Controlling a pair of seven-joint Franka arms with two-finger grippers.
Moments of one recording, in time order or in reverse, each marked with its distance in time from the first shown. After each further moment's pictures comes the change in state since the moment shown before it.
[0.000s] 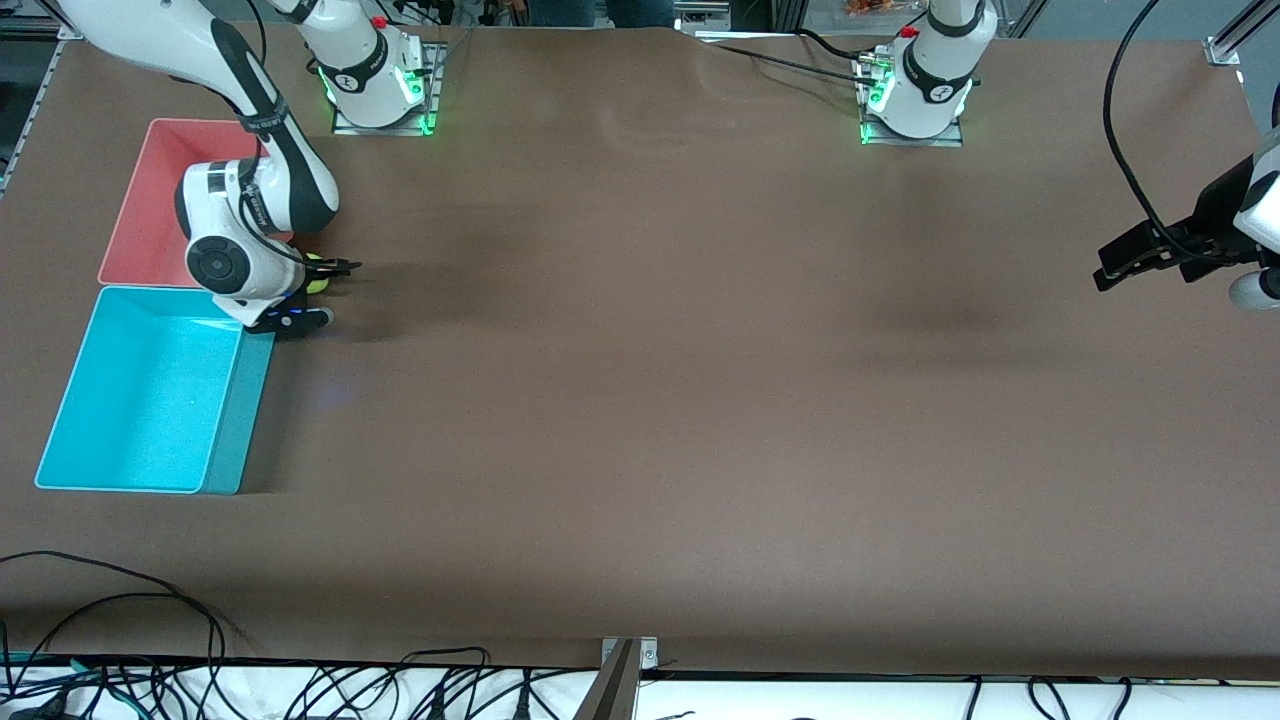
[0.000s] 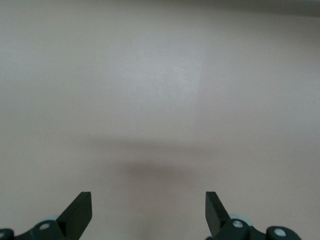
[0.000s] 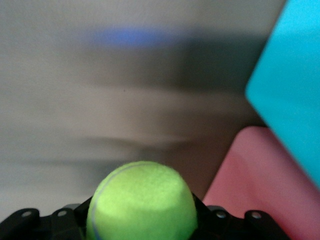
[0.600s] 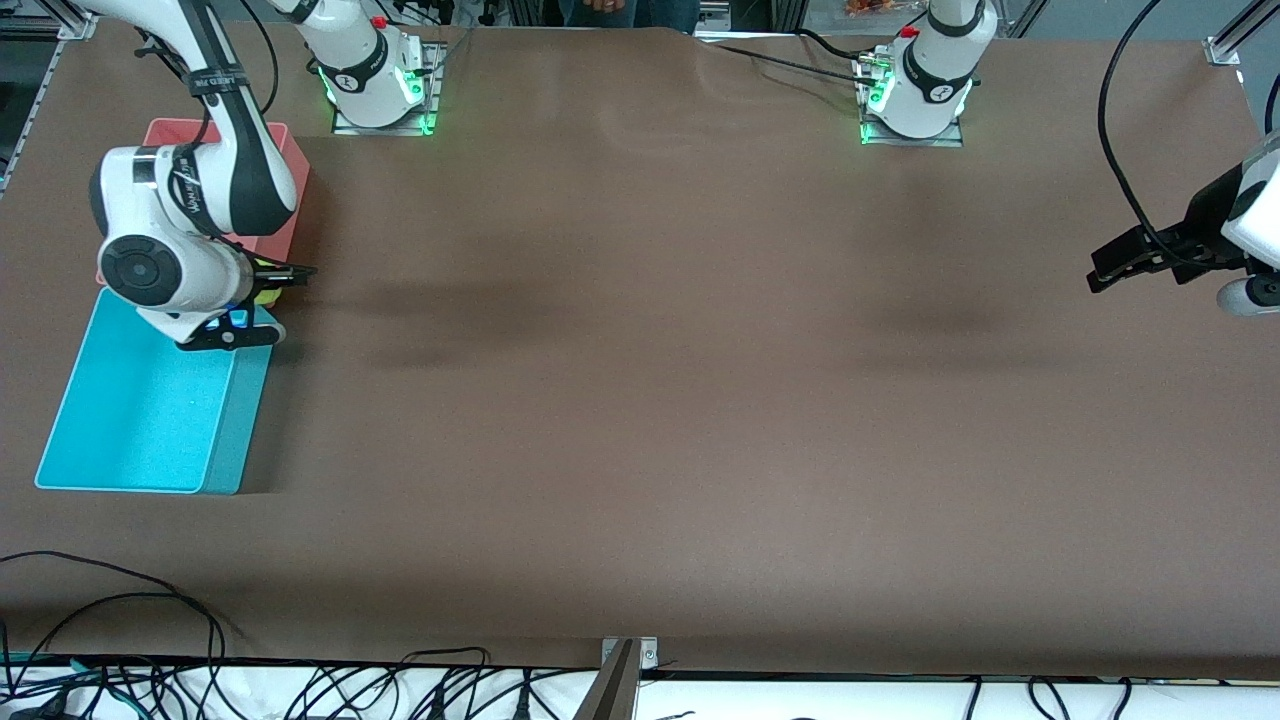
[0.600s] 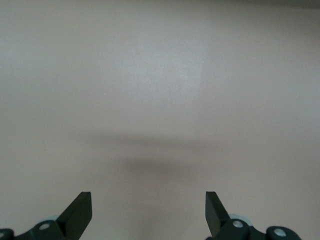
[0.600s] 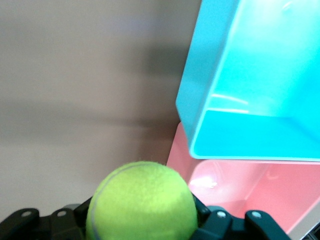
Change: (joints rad) left arm -0.005 0.005 0.004 -0.017 0.000 -0.002 0.000; right arm 0.003 -0.081 0.034 0.282 0.000 -0.338 -0.006
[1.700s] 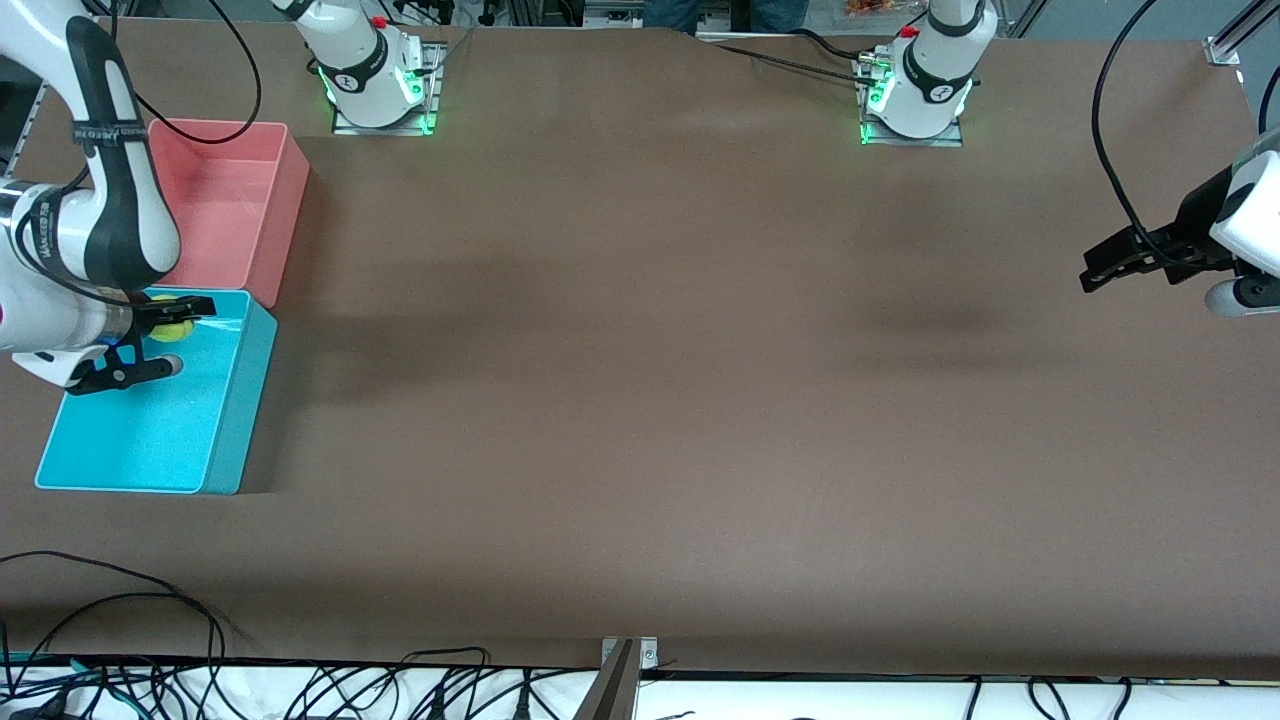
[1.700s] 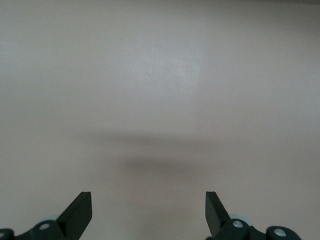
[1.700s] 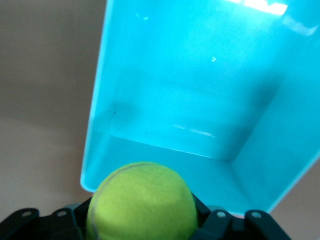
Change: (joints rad) left arm -0.008 0.000 0.000 -0.005 0.000 0.000 0.000; right arm -0.201 0.168 -0.028 0.230 0.035 0.010 -0.386
